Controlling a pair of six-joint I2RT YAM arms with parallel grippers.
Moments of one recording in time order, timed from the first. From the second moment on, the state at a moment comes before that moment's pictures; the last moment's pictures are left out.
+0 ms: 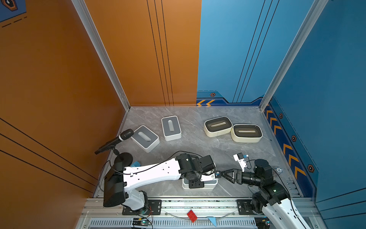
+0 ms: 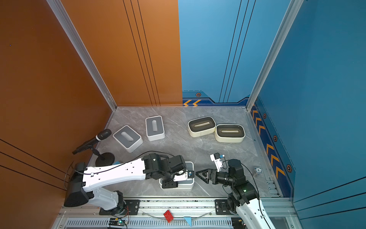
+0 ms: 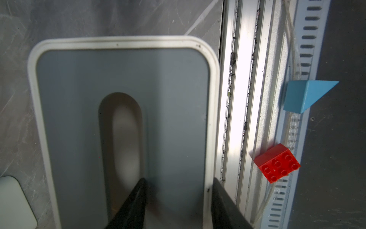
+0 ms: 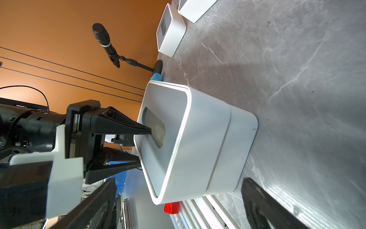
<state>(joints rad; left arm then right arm) -1.24 1.48 1.24 -1.02 -0.01 0.29 0.30 0.34 0.25 -0.46 -0.88 0.69</state>
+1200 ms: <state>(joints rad) -1.24 1.46 1.20 -0.99 0.00 0.30 0.31 0.34 0.25 -0.46 -0.87 0.69</state>
